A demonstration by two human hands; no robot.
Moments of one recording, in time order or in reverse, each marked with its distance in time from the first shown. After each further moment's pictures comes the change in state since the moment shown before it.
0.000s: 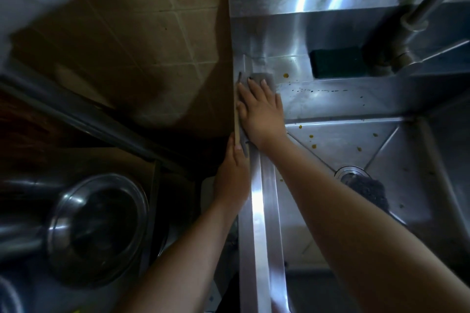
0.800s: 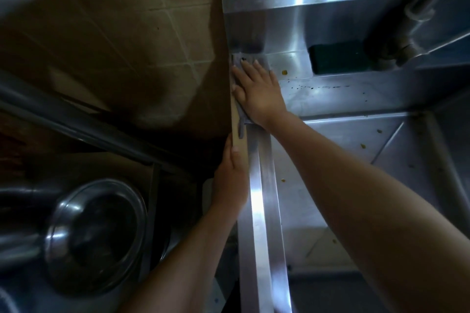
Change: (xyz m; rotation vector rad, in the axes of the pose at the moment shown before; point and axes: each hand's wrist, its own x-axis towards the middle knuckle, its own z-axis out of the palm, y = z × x) left_hand -0.004 0.003 -0.007 -0.016 -0.039 -0.020; right_hand 0.046 0.019 -0.002 -0.071 -0.050 -0.151
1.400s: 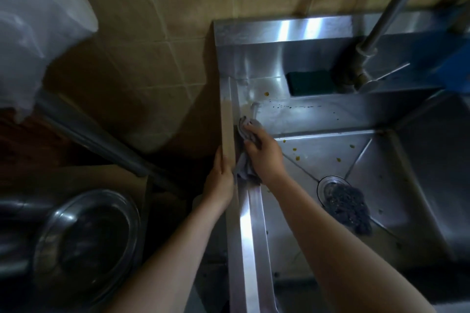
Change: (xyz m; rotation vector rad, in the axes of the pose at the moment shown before) left_hand 0.013 0.001 -0.003 -0.010 -0.070 -0.077; right_hand -0.110 -0.026 -0.020 0.743 0.142 0.422
